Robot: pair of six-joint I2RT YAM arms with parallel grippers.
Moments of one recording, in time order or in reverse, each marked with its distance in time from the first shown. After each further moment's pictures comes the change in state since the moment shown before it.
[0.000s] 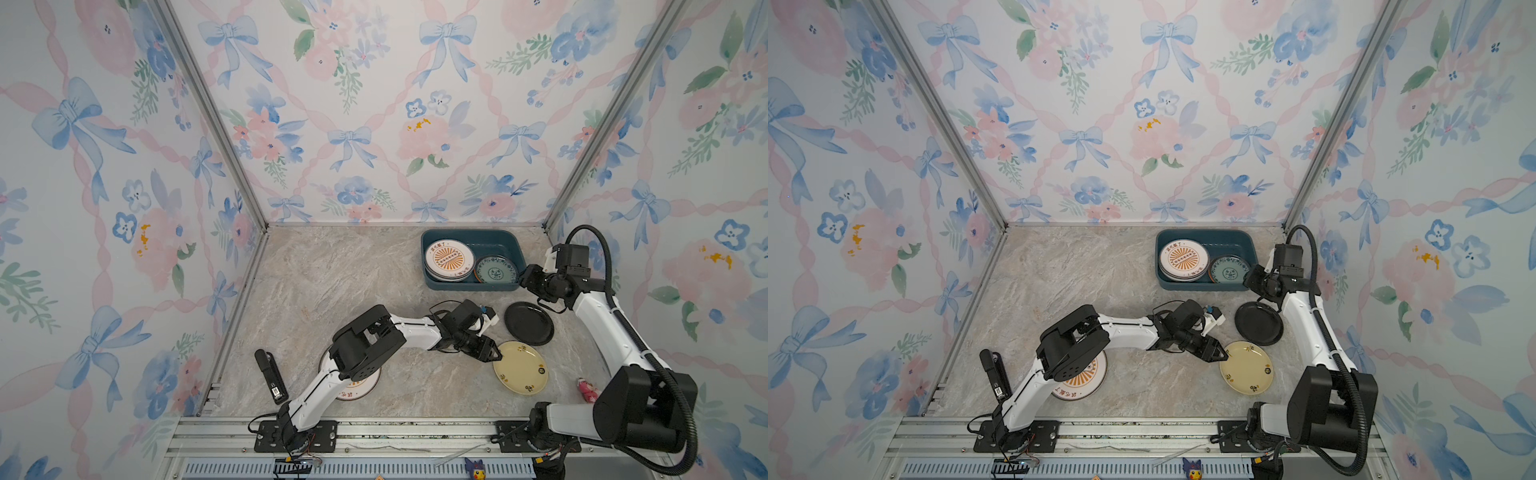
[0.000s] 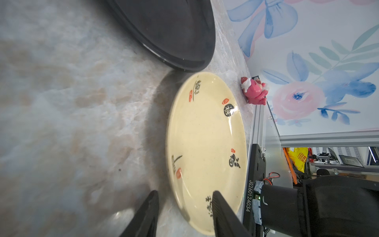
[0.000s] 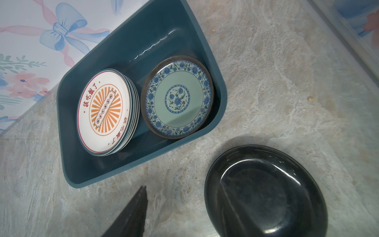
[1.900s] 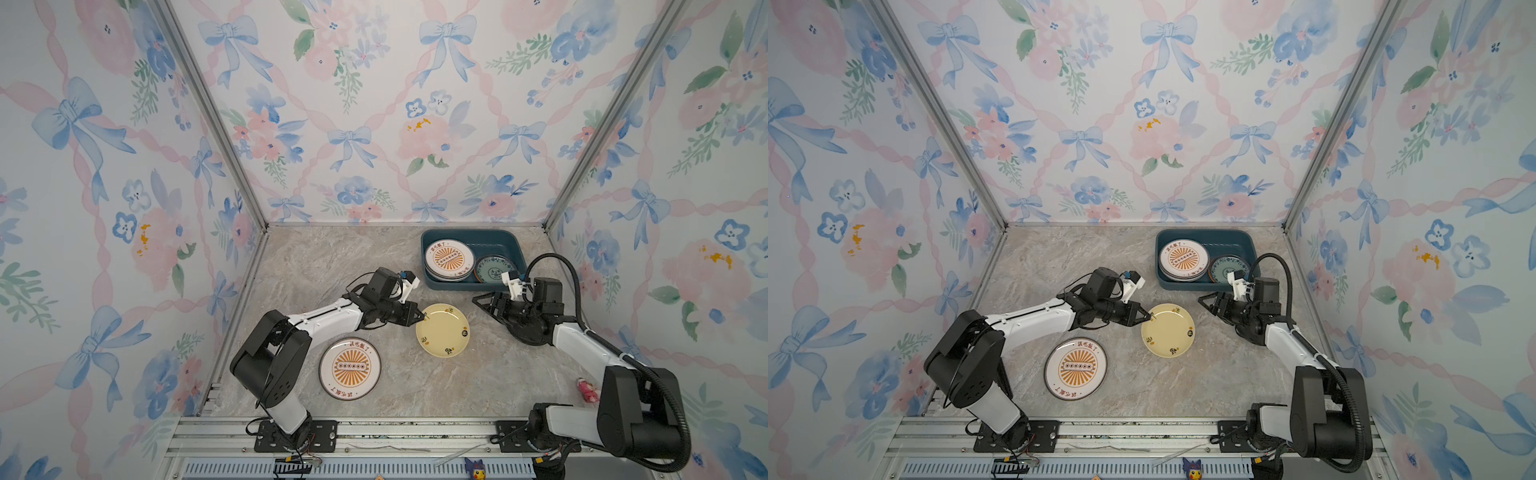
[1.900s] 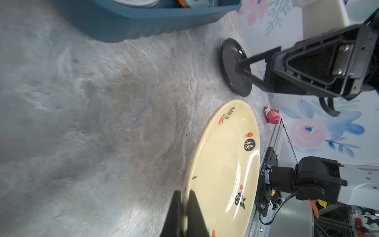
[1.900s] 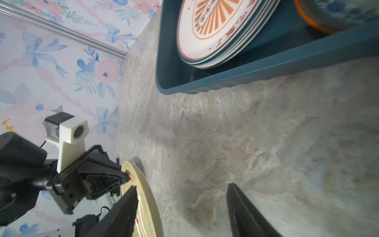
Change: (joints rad) left arm 0.447 -0.656 -0.525 -0.210 -0.011 0.195; right arm 0.123 -0.040 -0.459 0.559 -0.673 0.115
